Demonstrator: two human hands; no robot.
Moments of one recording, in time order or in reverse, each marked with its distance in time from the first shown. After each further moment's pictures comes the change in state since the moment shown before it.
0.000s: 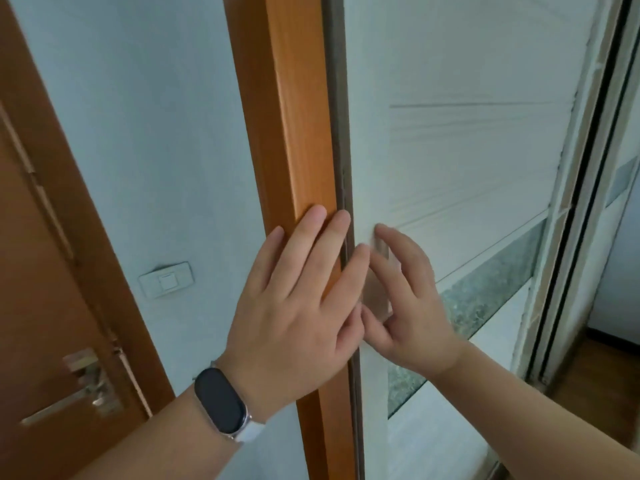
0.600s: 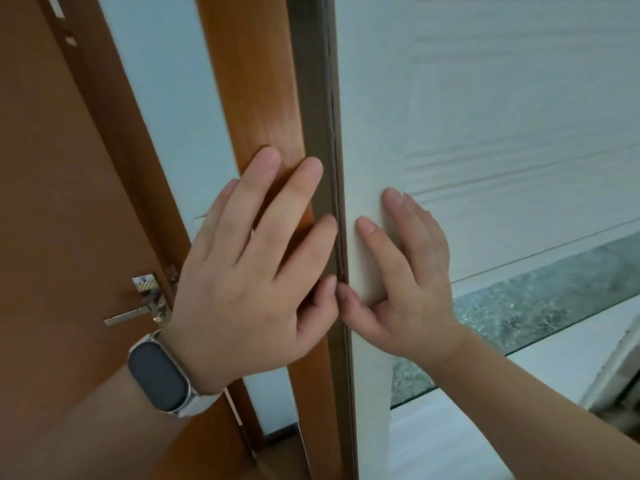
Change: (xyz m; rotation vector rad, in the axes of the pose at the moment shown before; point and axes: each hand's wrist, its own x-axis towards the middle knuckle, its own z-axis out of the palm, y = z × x) left_hand 0.001 0.009 -0.001 0.234 -0.061 -0.023; right_hand -0.012 0.026 0.034 0.146 0.188 -0.102
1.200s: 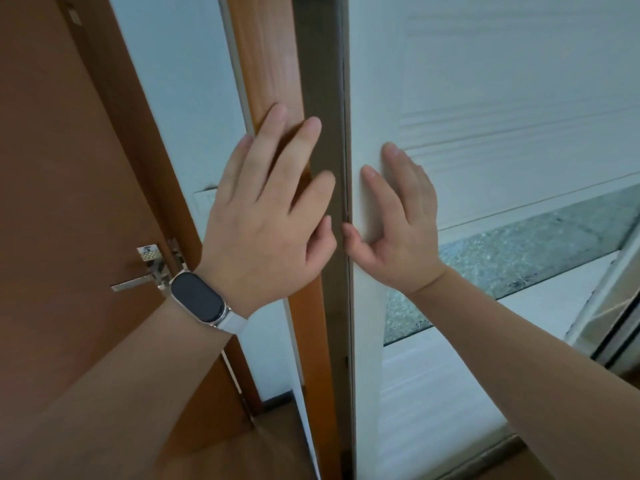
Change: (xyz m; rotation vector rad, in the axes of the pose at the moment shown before) left_hand 0.001 0.013 -0.007 0.029 -0.012 -0.054; right_hand 0.003 0.006 -0.010 -0.078 -0.035 0.013
